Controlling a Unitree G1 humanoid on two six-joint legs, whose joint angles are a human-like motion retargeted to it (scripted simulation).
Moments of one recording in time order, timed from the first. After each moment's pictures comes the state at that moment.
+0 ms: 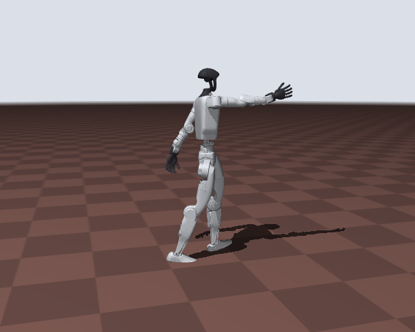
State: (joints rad) left arm 0.43 0.24 -0.21 1.65 -0.36 -0.20 -0.33; right arm -1.57 -0.35 0.36 1.50 0.67 -0.32 -0.26; waist 0.43 -0.13 0.10; left_leg -0.04 0.00 0.54 0.07 -0.29 0.03; right_leg 0.32 -0.12 0.10 0.02 -0.18 0.18
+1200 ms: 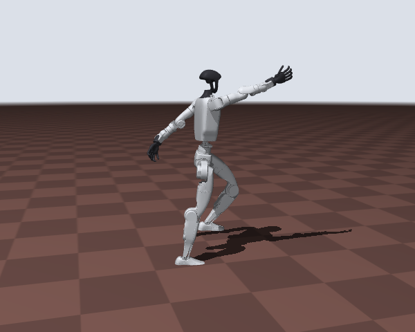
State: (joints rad) left arm 0.75 0.31 -0.16 1.59 -0.35 -0.05 -0.60; right arm -1.92 -0.55 0.44 1.62 0.94 -0.24 -0.18; waist 0.30 -0.19 -0.03; left_leg -0.87 0.11 0.28 1.46 -0.61 0.15; right_leg 0.10 -0.14 -0.04 -0.08 -0.11 0.13
